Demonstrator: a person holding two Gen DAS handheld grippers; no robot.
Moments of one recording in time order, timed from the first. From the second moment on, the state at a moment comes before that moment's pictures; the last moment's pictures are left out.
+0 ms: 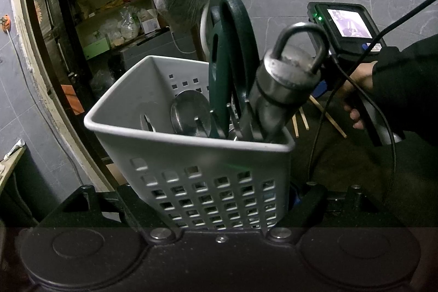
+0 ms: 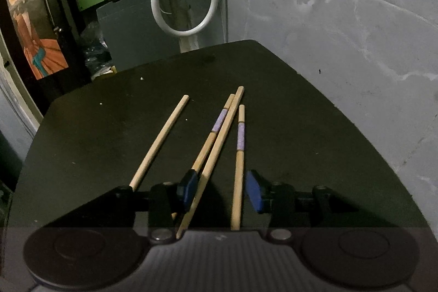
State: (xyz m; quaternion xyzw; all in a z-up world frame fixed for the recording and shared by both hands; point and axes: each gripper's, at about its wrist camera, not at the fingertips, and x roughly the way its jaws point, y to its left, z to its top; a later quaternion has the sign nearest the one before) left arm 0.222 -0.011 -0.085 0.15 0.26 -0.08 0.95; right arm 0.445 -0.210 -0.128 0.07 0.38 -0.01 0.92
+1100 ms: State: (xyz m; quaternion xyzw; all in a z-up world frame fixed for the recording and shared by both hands) left arm 0.219 -0.008 -0.085 0.15 0.26 -0.09 0.95; right arm 0.292 -0.249 -0.112 0.02 0.42 0.08 0.90
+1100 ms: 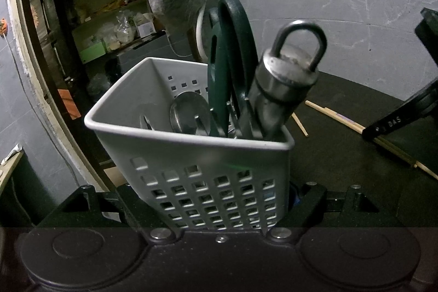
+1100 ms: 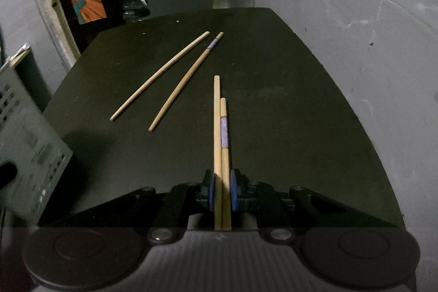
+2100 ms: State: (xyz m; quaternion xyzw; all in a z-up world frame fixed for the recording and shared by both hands) left arm 0.222 -0.009 -0.083 0.15 0.26 -0.10 0.95; right arm 0.299 -0.265 -0.111 0.02 0.43 0.08 0.90
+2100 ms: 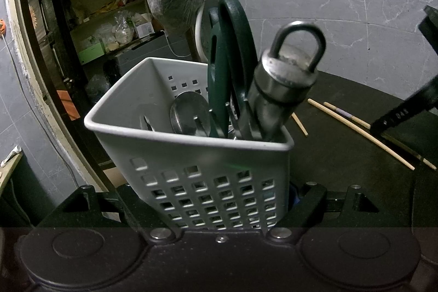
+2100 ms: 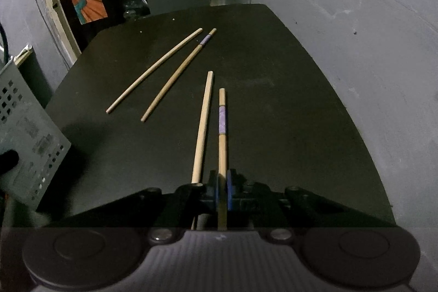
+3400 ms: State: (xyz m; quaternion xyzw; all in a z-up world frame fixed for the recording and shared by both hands) left arm 0.222 -0.010 -0.083 0.15 0.26 -0.10 0.95; right arm 0.343 -0.219 -0.108 0.00 0.45 0.08 0.89
